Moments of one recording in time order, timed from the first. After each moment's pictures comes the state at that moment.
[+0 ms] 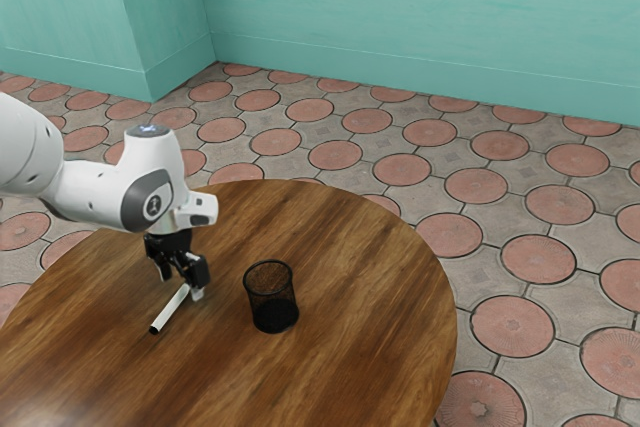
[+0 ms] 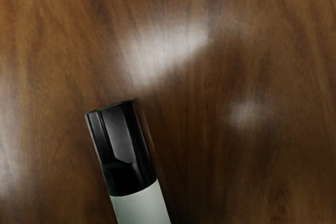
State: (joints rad) arm -0.07 0.25 0.22 -2.23 -0.02 2.39 0.32
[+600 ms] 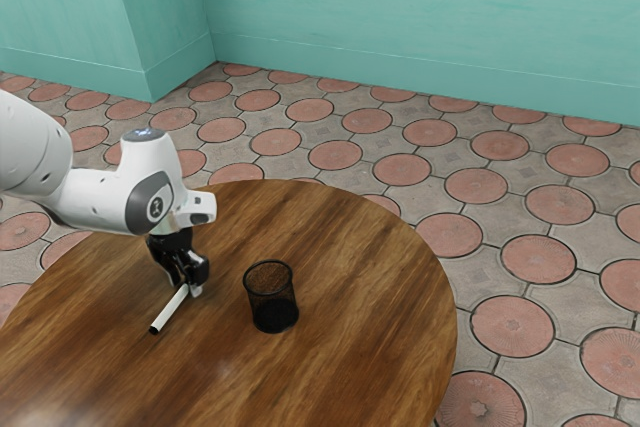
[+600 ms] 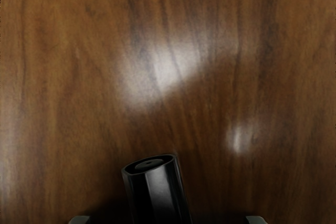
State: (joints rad) arm -0.04 0.31 0.22 -2.20 -0.09 2.46 0.34
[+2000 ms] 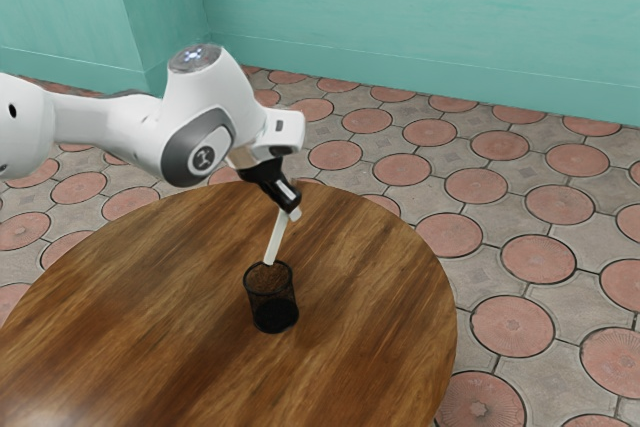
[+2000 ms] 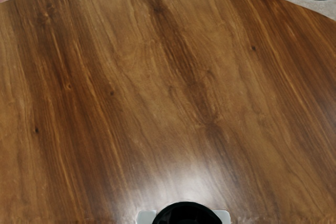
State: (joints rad) arm -0.31 0.05 0.13 -2.10 0.00 2.50 0.23
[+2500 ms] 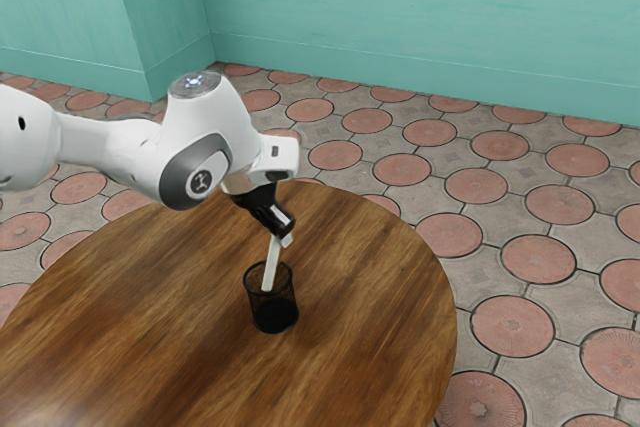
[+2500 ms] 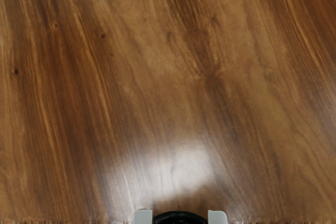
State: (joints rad) arm -0.31 0.05 0.13 -2.19 -0.02 2.52 0.18
